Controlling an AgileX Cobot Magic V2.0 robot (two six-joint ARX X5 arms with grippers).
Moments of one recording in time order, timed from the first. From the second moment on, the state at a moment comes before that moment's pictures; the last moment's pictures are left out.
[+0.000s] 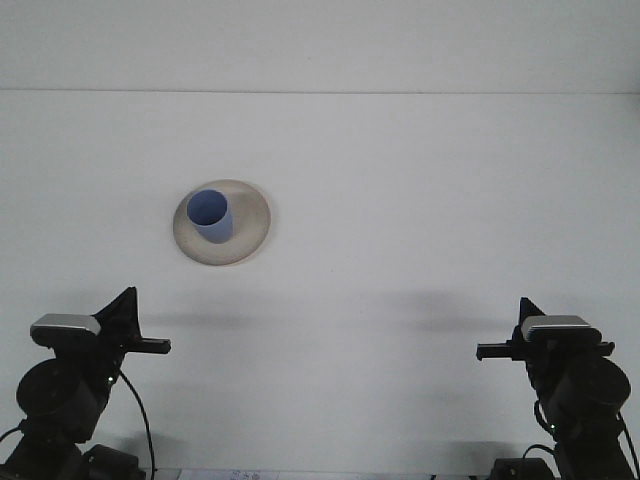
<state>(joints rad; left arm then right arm) -0.25 0.36 0.59 -0.27 -0.18 -0.11 0.02 0.42 0.61 -0.51 0.00 0.00</state>
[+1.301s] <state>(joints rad) -0.09 0.00 0.03 0.17 -0.05 -0.09 0.02 0.42 0.61 -0.46 0.00 0.00</state>
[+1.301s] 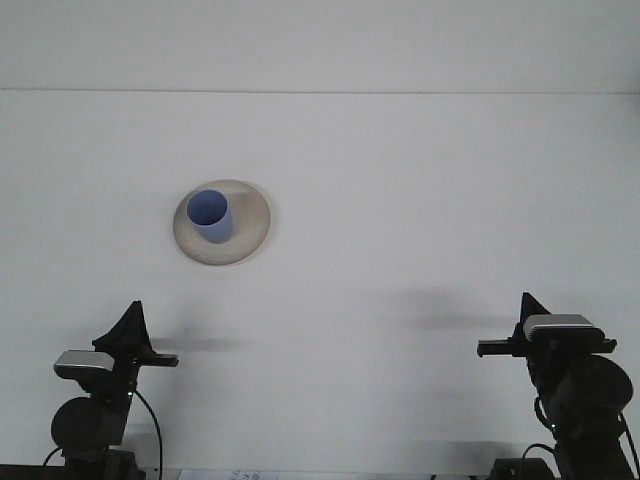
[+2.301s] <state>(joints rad) -0.09 0.00 0.03 0.17 -0.05 -0.09 0.02 0.01 0.20 -0.04 0.00 0.00</state>
